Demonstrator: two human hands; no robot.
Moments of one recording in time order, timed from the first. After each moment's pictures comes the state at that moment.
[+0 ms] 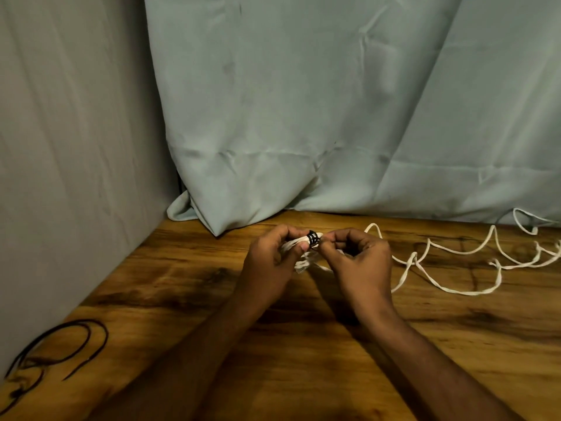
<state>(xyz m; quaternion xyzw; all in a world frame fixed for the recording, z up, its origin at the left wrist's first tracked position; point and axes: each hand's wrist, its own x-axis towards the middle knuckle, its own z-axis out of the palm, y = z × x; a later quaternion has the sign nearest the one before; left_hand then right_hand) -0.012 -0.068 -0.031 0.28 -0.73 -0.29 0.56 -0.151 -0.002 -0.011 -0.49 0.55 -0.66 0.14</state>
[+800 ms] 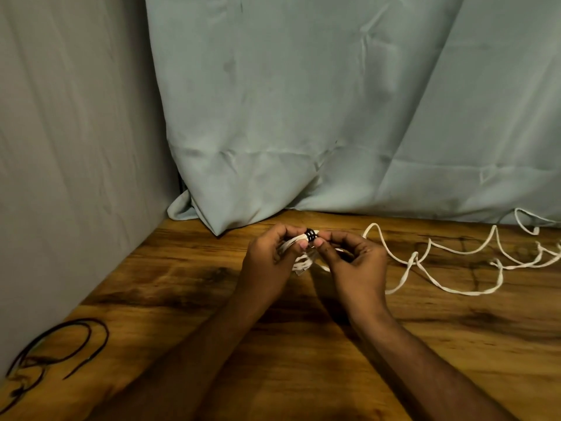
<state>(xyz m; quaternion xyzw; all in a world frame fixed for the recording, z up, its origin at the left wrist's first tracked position) -0.012 -0.070 -0.033 0.28 -0.70 -0.31 0.57 -0.143 -0.005 -0.019 -0.46 0.51 -0.70 0.21</state>
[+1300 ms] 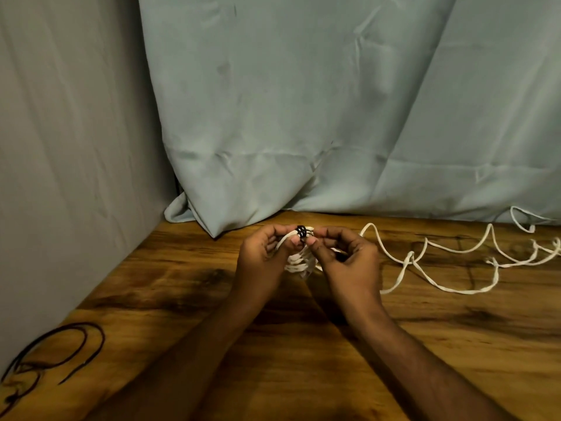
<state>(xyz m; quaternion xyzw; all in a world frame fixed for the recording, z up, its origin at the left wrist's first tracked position) -0.017 -0.071 -0.031 0.27 -0.63 -0.42 0.60 -0.141 -0.004 -0.015 -0.46 0.49 -0.70 0.22</state>
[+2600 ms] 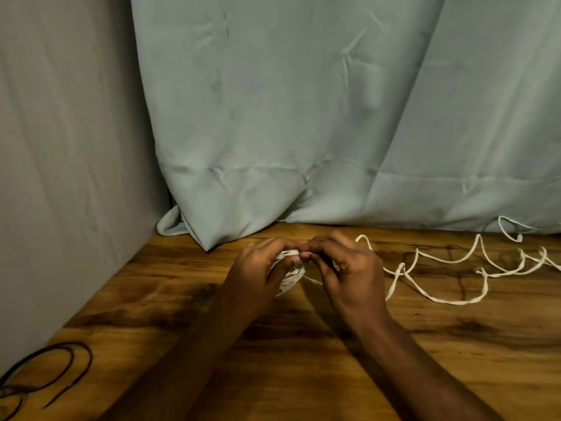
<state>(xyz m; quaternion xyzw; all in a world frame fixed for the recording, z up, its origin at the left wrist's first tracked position) 0.000 -0.069 -0.015 0.22 -0.83 -0.10 0.50 -0.175 -0.005 -0.012 -0.69 0.47 -0.52 -0.17</state>
